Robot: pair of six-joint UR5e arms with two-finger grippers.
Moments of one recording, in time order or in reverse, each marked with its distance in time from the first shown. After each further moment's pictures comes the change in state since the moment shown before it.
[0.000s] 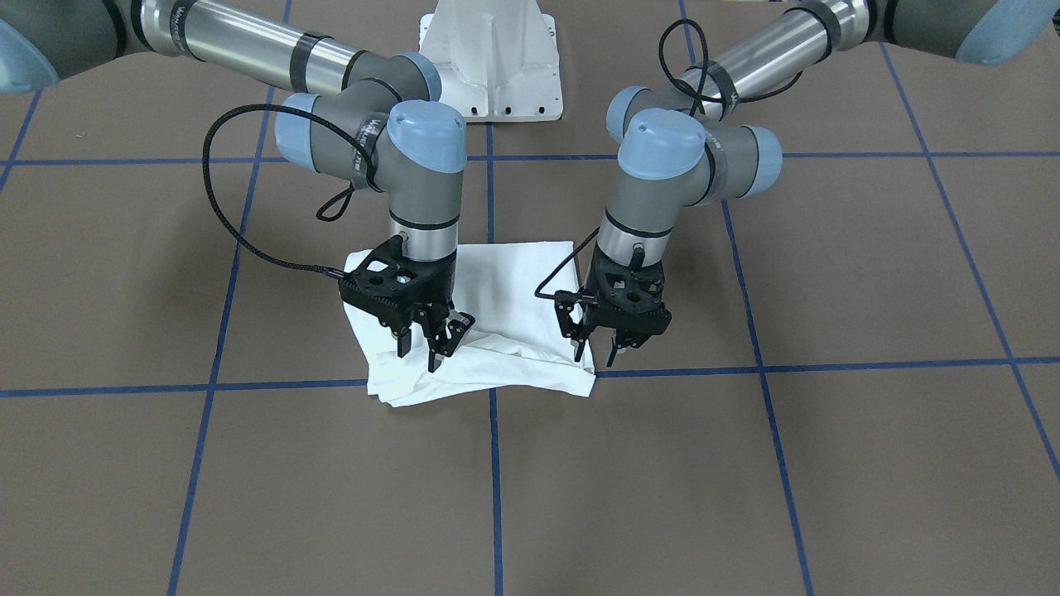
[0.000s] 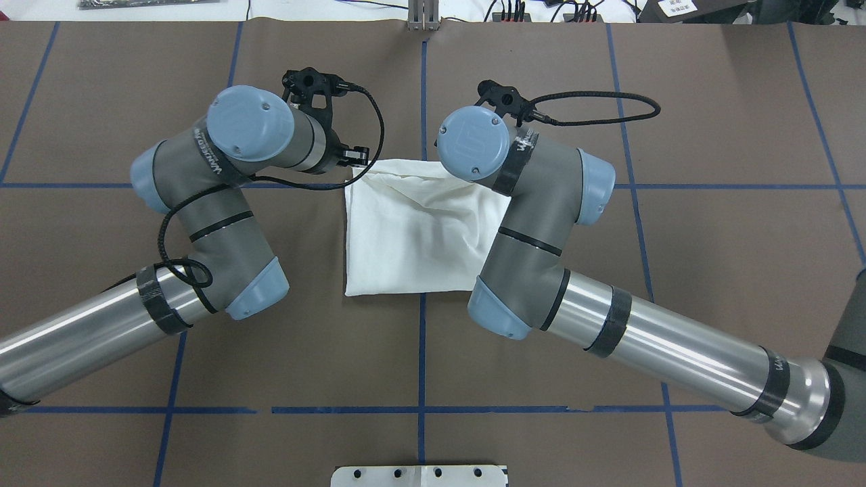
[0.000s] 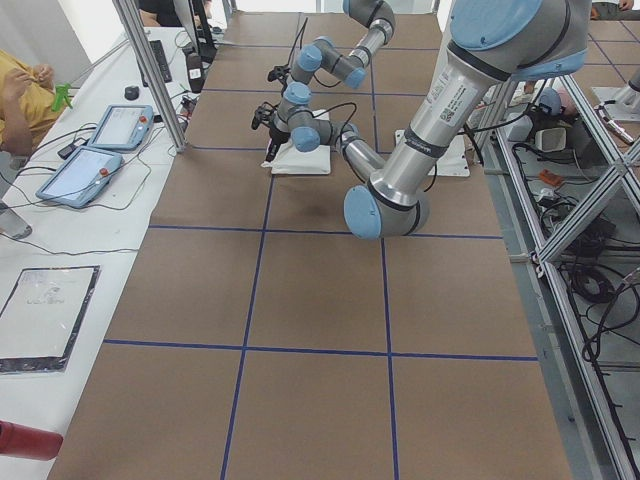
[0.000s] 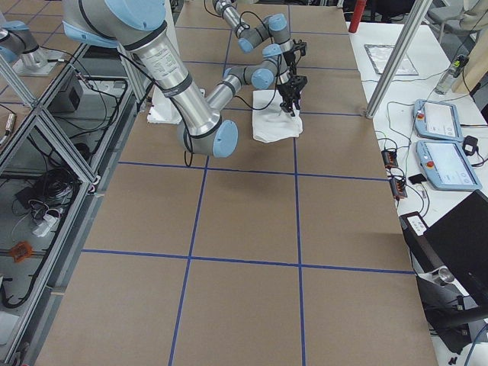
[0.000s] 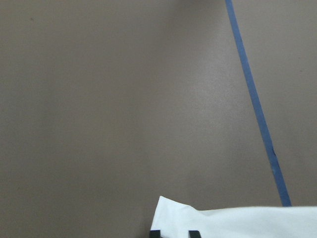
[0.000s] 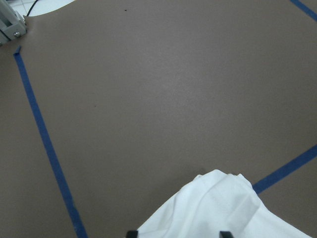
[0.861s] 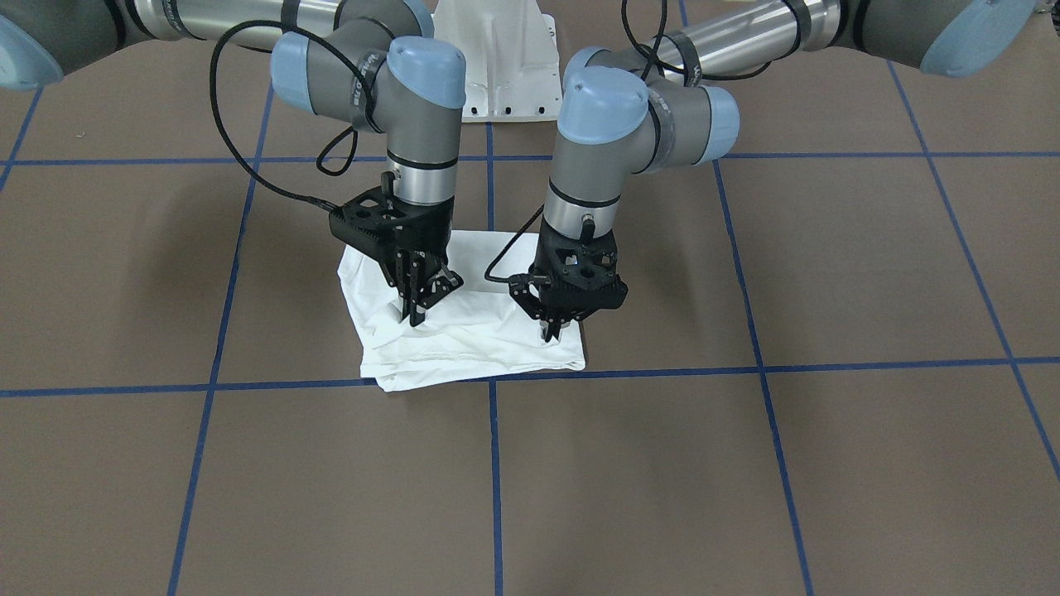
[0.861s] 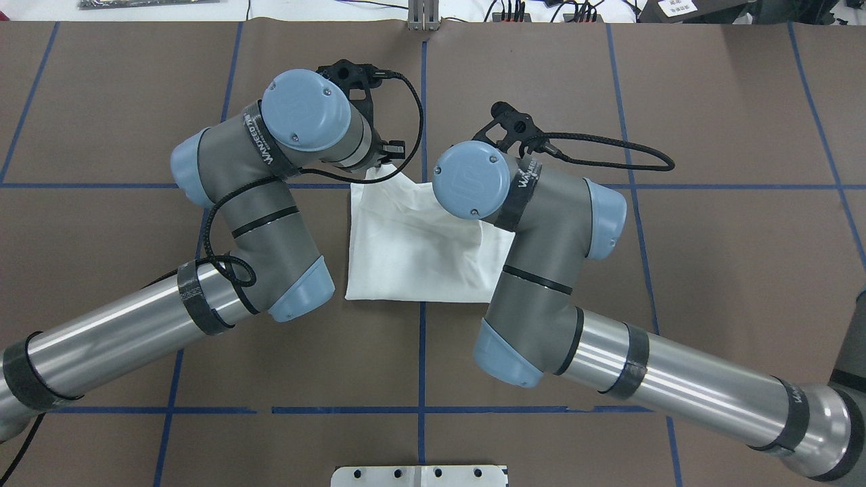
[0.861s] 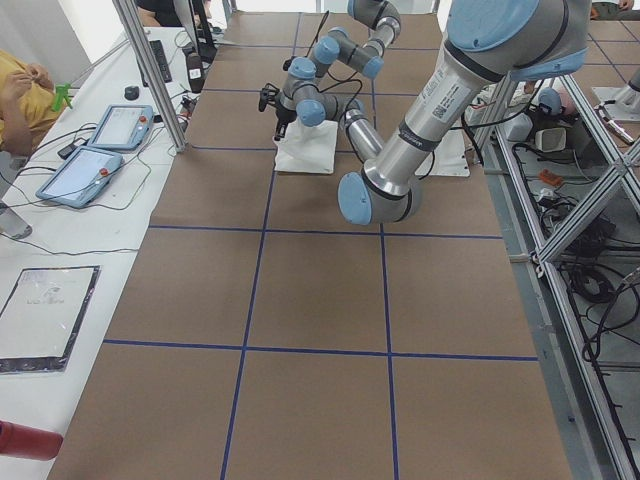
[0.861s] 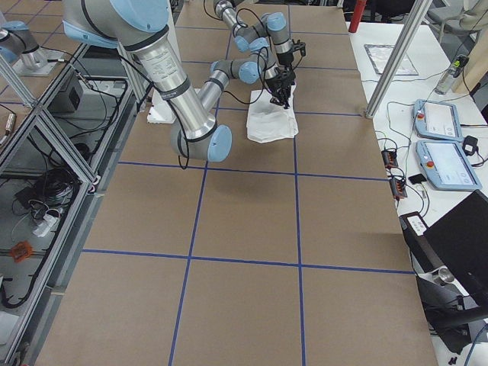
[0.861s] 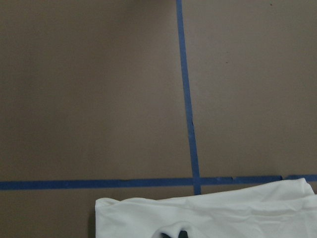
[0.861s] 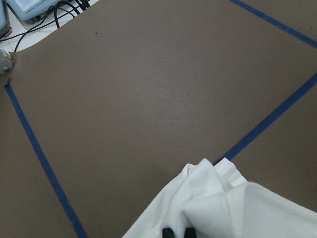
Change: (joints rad) left arm 0.044 -0.147 0.059 0.169 0.060 -0.194; right arm -0.064 -0.038 0.095 -0.086 -0.127 0.215
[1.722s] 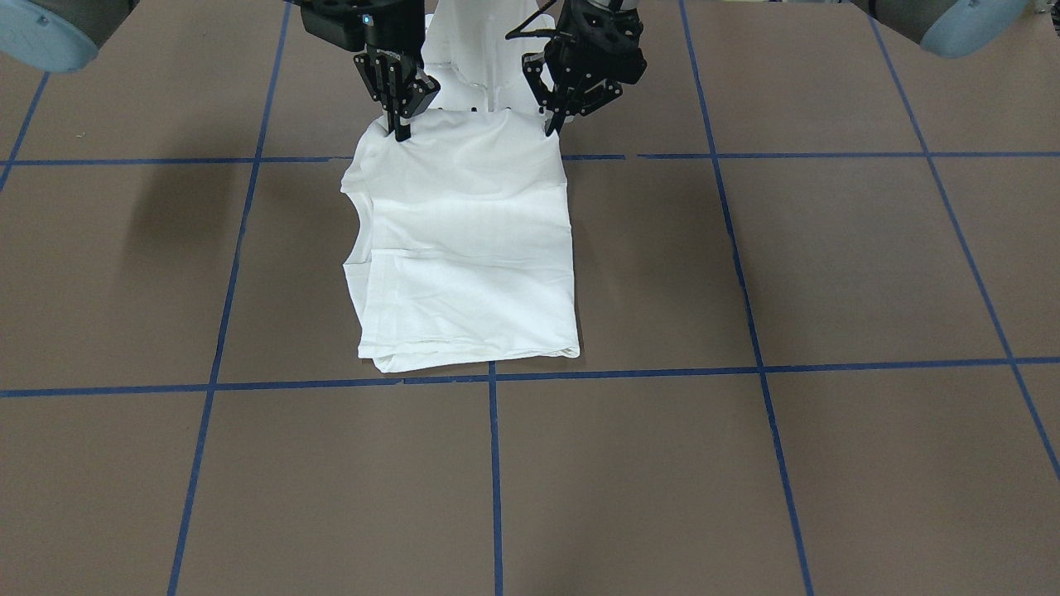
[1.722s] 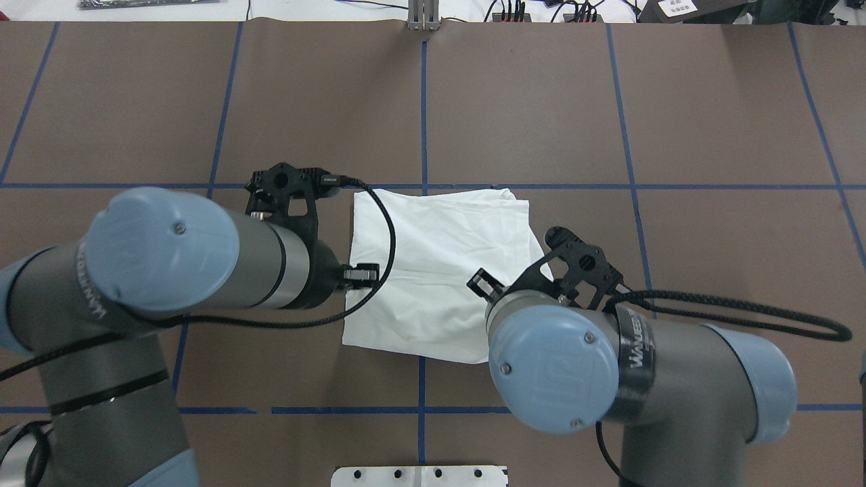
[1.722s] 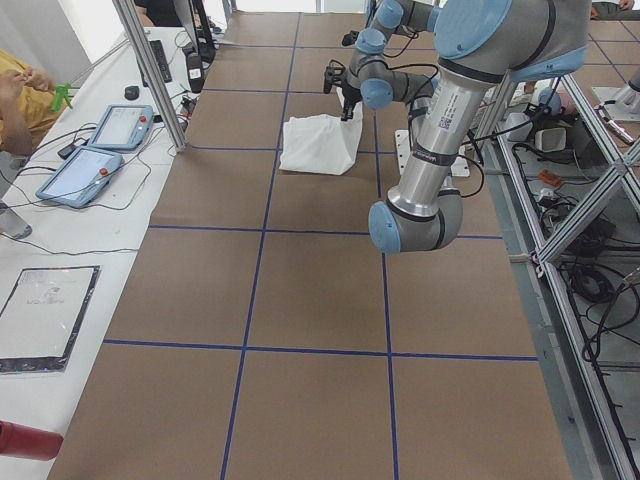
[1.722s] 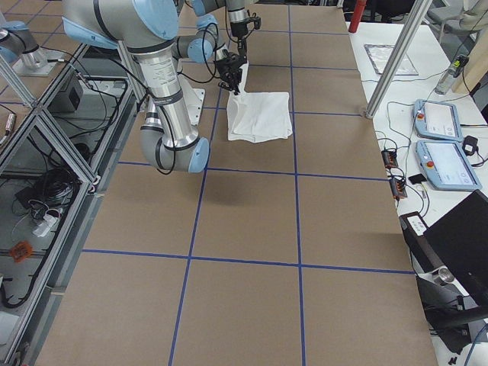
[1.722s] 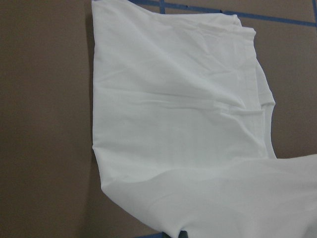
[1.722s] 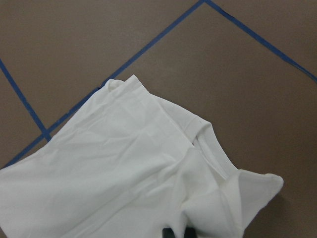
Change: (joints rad) left arm 0.181 0.215 -0.659 0.348 -0.041 -0.120; right arm -0.257 -0.167 0.630 -0.460 -0.042 0.212
